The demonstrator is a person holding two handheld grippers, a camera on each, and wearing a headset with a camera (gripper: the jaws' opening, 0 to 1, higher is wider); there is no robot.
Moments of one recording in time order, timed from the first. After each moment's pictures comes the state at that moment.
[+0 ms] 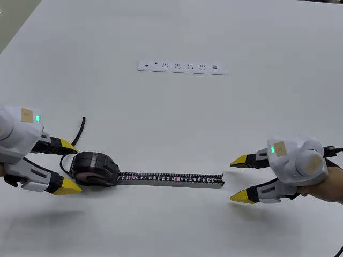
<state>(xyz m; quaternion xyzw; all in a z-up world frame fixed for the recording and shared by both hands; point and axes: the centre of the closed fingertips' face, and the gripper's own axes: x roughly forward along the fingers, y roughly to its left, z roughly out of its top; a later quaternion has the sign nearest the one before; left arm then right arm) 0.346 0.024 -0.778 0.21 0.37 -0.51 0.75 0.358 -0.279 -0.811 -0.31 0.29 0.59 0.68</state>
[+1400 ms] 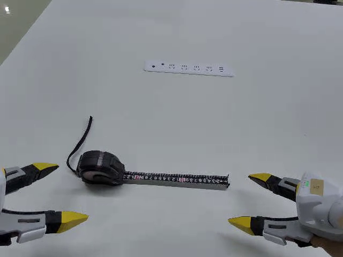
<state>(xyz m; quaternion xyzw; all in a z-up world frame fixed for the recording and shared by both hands) 0.299 0.030 -0.762 0.09 0.29 -0.36 0.88 0.322 -0.272 -0.788 -0.18 0.26 0.48 0.82</state>
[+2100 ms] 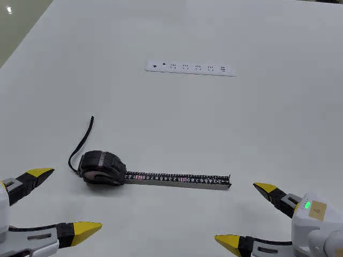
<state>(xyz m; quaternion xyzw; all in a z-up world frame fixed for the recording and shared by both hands) 0.290 0.011 -0.745 0.06 0.29 -0.30 0.91 0.296 -0.252 -0.776 -0.13 0.27 0.41 0.86</state>
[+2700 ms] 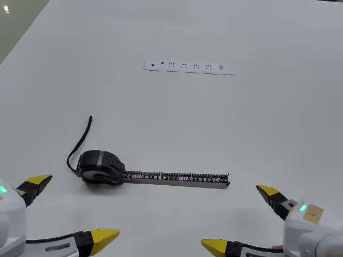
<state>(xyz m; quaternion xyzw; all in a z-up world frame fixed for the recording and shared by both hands) 0.277 -0.007 -0.741 0.04 0.31 -0.25 0.91 0.292 -0.245 -0.765 -0.09 0.29 0.37 0.88</state>
